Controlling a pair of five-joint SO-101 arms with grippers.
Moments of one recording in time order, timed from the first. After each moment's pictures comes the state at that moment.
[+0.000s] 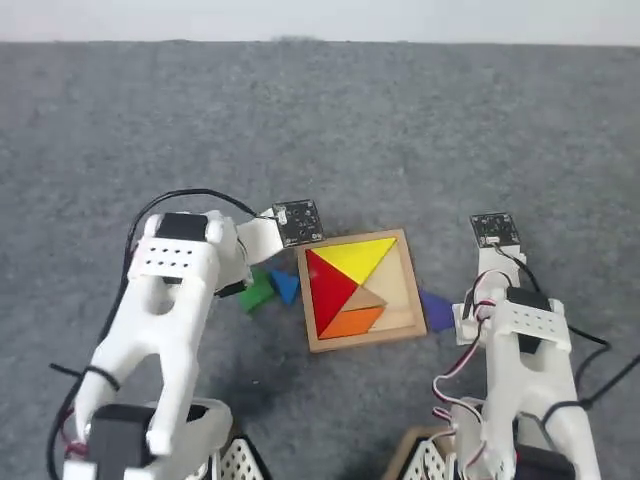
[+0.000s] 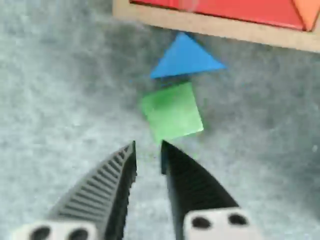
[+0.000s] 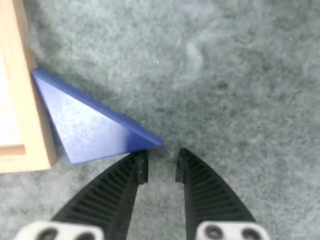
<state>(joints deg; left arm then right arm) -0.8 -18.3 41.5 69.8 -61.1 9.2 -30.0 68.0 49.4 16.9</state>
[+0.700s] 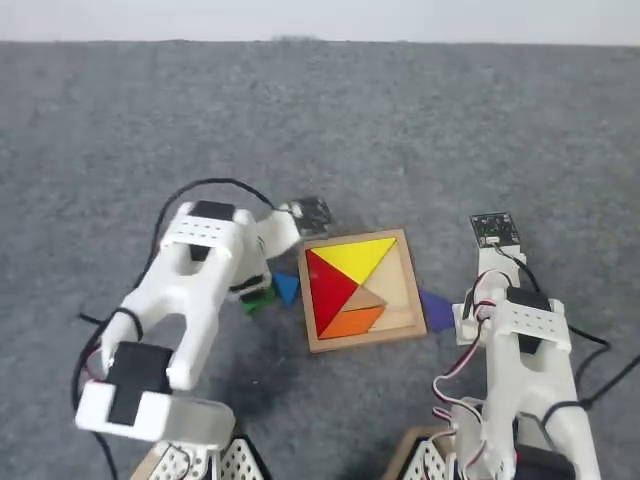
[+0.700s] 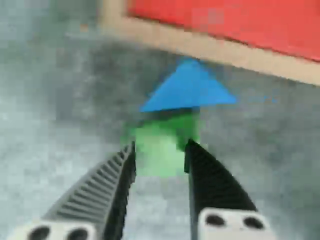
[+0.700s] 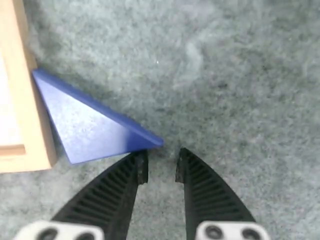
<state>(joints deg) 4.0 1.5 37.2 65.8 -54.6 9.2 -30.0 68.0 49.4 16.9</state>
